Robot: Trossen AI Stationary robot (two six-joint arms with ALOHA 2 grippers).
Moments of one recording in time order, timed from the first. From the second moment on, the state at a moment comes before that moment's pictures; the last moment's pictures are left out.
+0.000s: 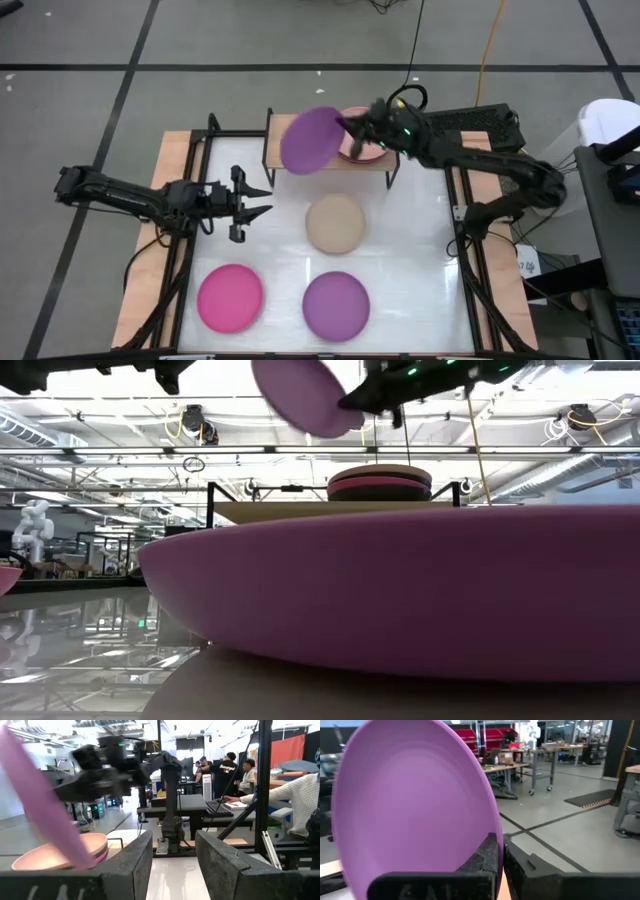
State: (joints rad) left arm -0.15 0.78 0.42 0.55 -0.18 0.12; right arm -0.43 1.39 1.05 0.31 -0.01 0.08
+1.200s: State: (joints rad) left arm -0.17 0.71 0.42 0.45 -0.19 0.15; right arm -0.62 1.85 1.37 0.12 -0.12 0.03
